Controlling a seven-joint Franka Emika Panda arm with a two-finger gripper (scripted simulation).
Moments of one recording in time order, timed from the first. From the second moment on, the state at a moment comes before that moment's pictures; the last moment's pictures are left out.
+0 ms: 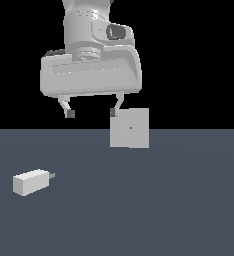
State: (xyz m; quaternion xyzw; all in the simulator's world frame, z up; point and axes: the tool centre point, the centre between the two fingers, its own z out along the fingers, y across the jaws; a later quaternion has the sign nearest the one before) arm -0.042 0.051 0.129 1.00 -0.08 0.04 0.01
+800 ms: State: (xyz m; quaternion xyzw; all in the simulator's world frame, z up) arm -0.076 0.103 0.090 0.98 -0.18 0.08 0.02
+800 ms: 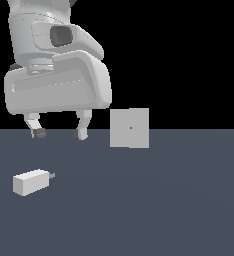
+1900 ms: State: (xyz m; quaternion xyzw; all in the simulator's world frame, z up) arm -0.089 0.141 0.062 0.96 -0.24 0.10 0.03
